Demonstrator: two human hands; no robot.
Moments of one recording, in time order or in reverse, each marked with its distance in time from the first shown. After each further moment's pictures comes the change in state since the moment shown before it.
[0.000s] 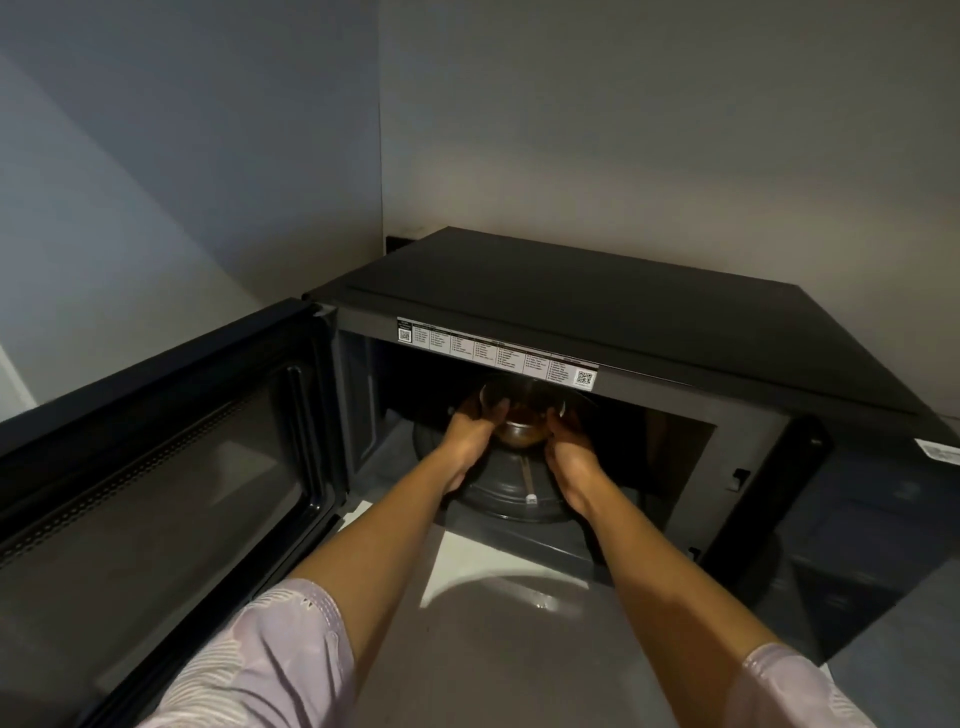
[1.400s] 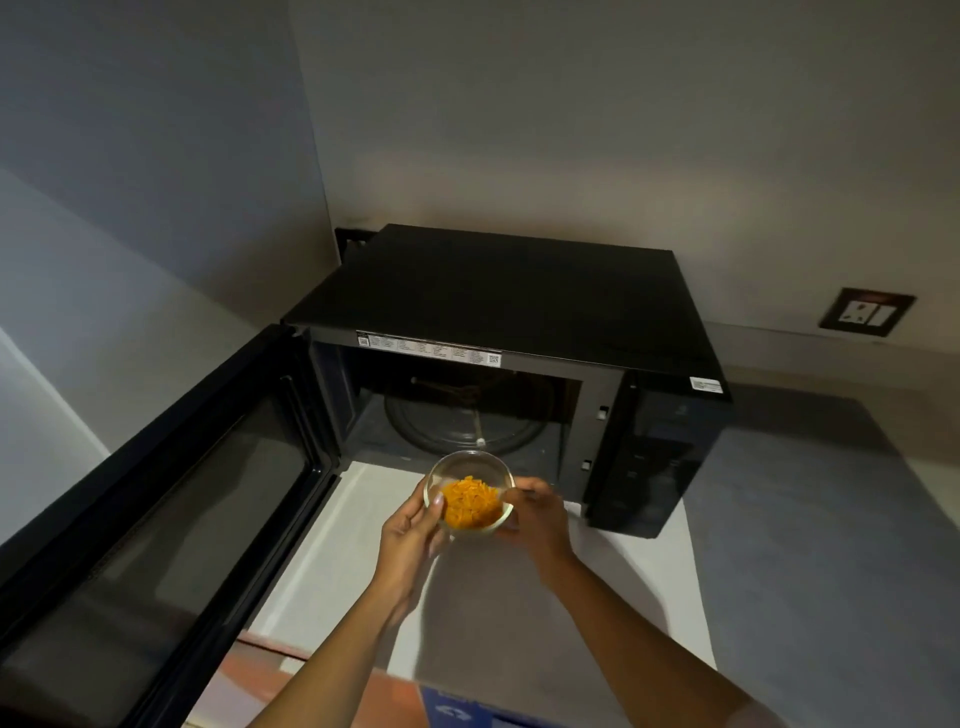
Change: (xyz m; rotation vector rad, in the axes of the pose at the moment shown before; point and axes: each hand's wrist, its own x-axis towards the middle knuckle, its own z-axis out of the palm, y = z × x) left_hand -0.221 -0.021 -0.029 -0.263 -0.057 -0.145; right_hand -0.189 0.013 -0.042 0.050 0.148 0.234
